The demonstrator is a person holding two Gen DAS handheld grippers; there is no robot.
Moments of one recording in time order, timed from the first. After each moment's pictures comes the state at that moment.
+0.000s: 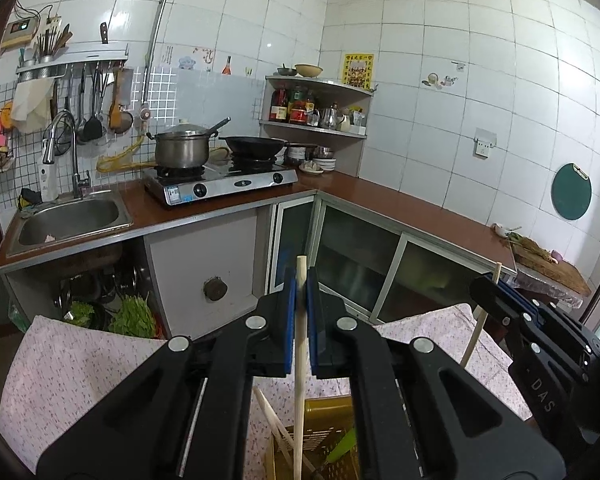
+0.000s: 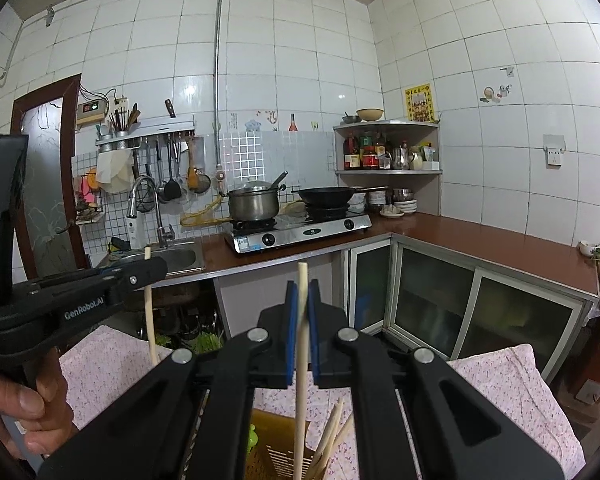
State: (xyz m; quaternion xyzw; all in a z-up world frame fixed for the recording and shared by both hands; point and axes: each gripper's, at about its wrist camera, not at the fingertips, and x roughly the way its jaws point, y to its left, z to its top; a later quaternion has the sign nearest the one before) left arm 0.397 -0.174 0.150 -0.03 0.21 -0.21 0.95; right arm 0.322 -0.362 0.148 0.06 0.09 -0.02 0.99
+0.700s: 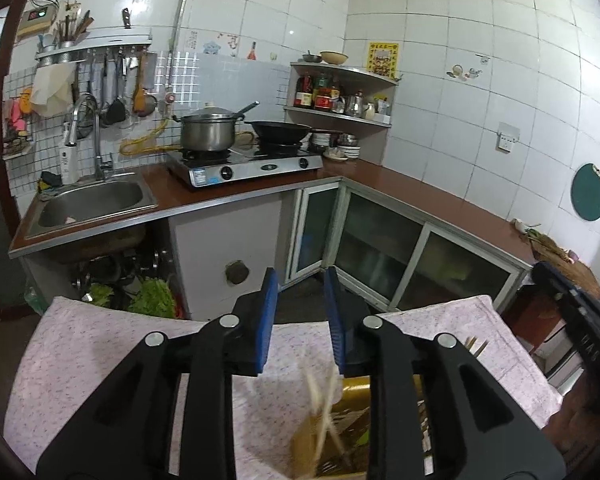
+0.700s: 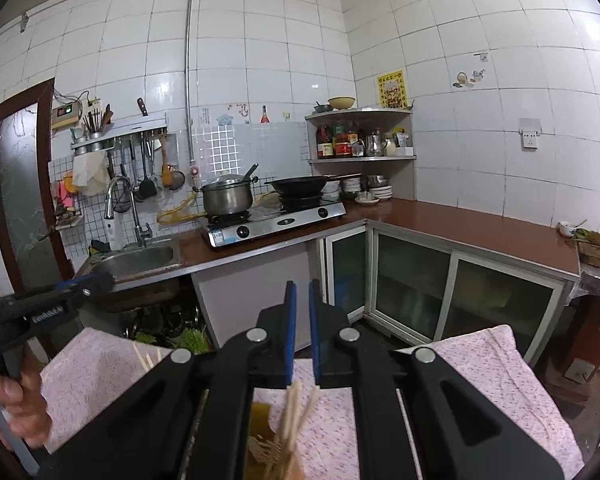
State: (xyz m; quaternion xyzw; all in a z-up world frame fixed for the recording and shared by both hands) left arm 0.397 -0.138 0.137 -0.02 0.23 -0.17 0.96; right arm 0.300 -0.393 0.139 0.07 0.12 -0.06 0.99
